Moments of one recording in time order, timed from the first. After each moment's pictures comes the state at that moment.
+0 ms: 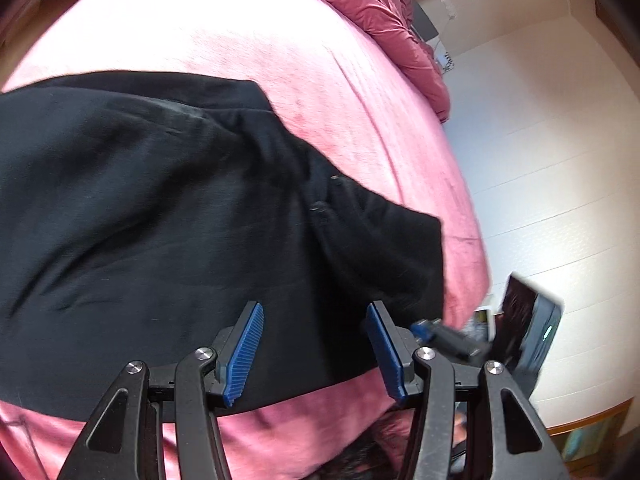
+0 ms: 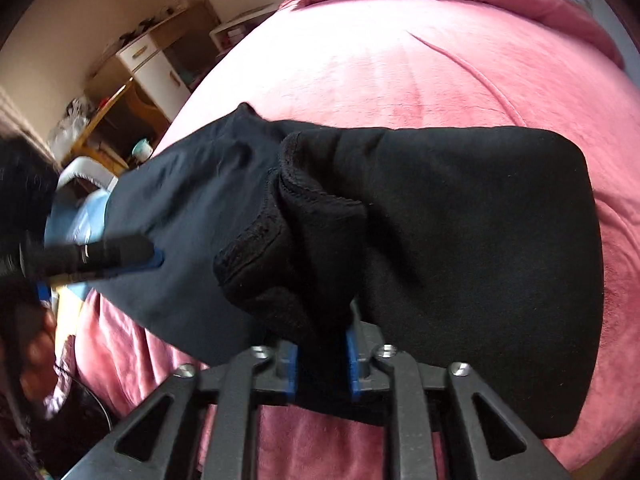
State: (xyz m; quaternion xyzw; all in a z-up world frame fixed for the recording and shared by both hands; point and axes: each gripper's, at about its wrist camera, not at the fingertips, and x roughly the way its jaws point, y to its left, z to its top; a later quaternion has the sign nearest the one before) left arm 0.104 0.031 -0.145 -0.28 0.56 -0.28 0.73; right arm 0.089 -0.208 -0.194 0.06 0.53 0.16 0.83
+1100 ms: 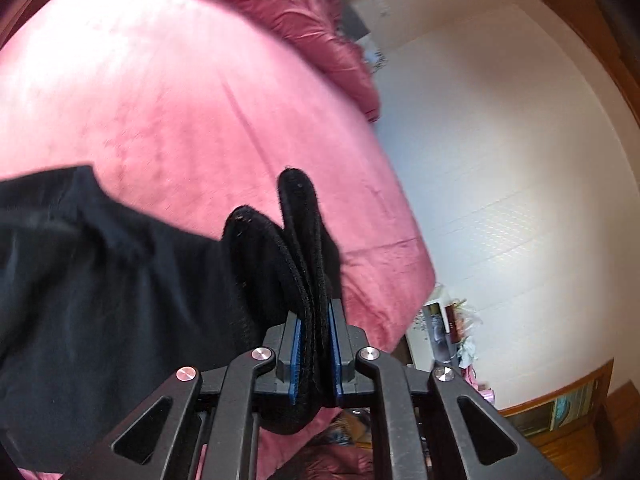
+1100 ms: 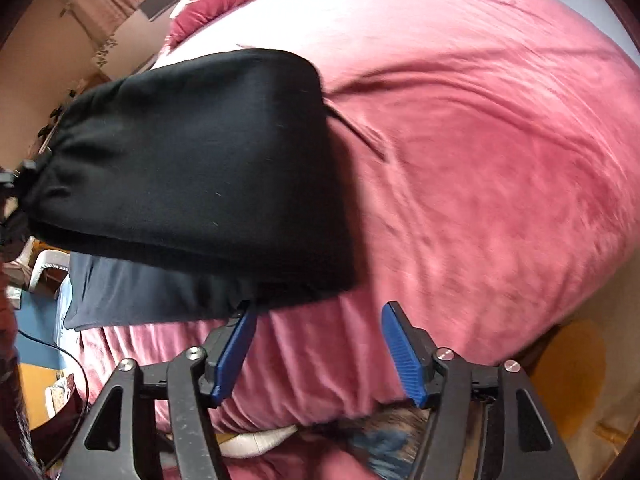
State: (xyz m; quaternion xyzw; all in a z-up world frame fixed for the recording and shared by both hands) left arm 0.151 -0.050 -0.064 -0.28 0.50 -0.38 0.73; right arm 0.005 -0.338 -0.203 0.19 0.53 -0.01 0.83
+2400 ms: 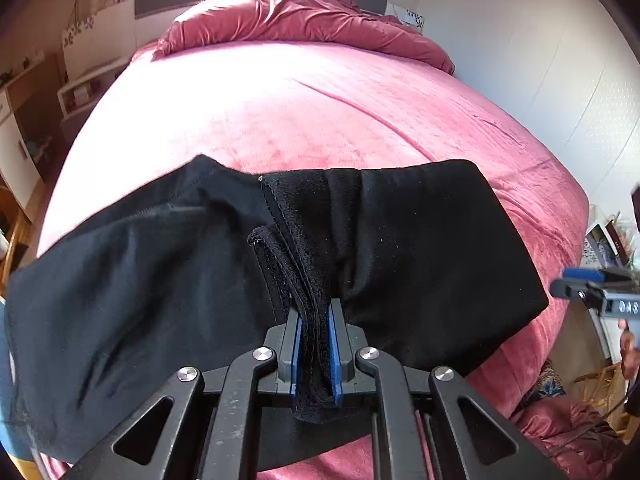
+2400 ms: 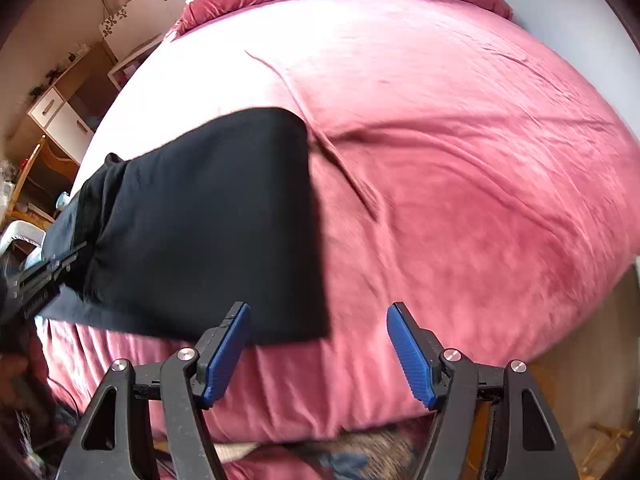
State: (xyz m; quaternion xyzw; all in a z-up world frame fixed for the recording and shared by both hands) left arm 0.075 -0.079 -0.117 0.02 0.46 -0.22 0.86; right arm 0.019 -0.324 -0.157 0.10 0.53 -0.03 0.84
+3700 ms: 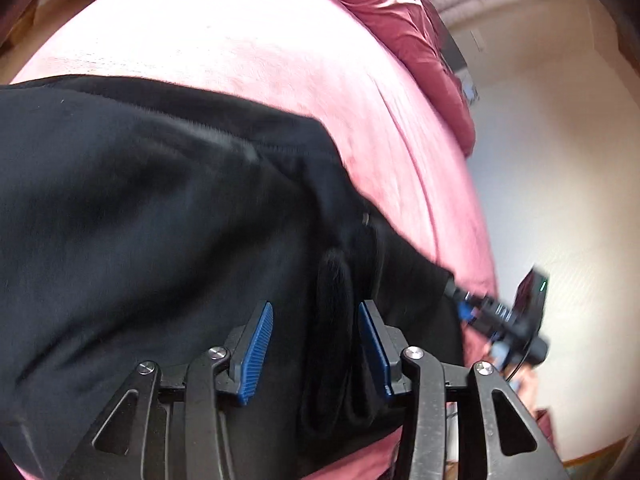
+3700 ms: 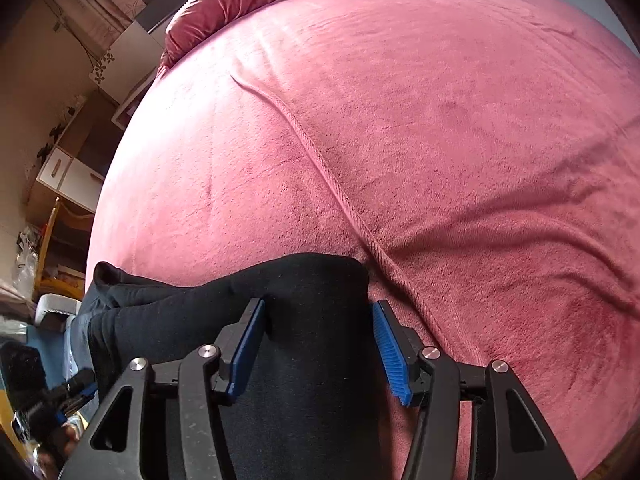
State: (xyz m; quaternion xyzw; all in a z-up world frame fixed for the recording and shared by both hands) left arm 0.157 0.017 -0.172 -0.31 0.55 -0.23 0.74; right arm 0.158 -0.358 -0.204 0.22 0.52 0.01 0.82
